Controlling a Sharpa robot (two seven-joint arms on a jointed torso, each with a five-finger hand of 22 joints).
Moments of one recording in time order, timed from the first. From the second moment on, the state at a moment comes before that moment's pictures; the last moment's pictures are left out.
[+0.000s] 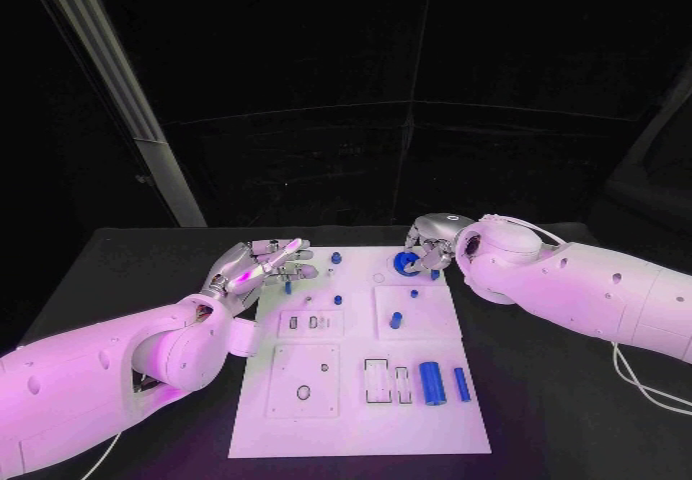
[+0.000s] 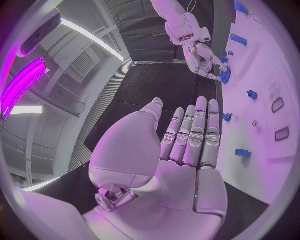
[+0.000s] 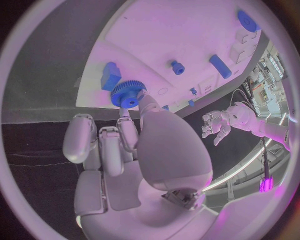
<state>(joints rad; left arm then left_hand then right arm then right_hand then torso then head) 1.19 -0.84 -0.10 1.56 0.04 -0.24 0.51 1.32 -0.01 0.13 0.21 0.07 0.89 0.23 0.11 0.07 0.95 0.20 0.11 0.07 1.05 0.15 0.17 0.13 0.17 0.85 0.26 0.24 0.09 1.25 -0.72 0.04 1.30 -1.62 -0.12 -0.26 1.44 -0.05 0.08 0.18 0.18 0.96 0.14 0.18 0.07 1.40 0.05 1.26 1.28 1.47 -0.02 1.51 1.31 0.09 1.37 0.09 1.37 1.13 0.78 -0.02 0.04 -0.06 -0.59</state>
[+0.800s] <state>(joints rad) 1.19 -0.86 -0.10 1.56 0.04 -0.24 0.50 1.32 -0.01 0.13 0.21 0.07 0.89 0.23 0.11 0.07 0.95 0.20 0.11 0.07 1.05 0.15 0.17 0.13 0.17 0.85 0.26 0.24 0.09 1.25 -0.71 0.03 1.40 -1.69 -0.23 -0.27 1.41 -0.05 0.12 0.20 0.31 0.99 0.14 0.19 0.07 1.42 0.04 1.27 1.29 1.47 -0.03 1.51 1.31 0.09 1.39 0.07 1.40 1.18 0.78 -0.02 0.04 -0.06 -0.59</state>
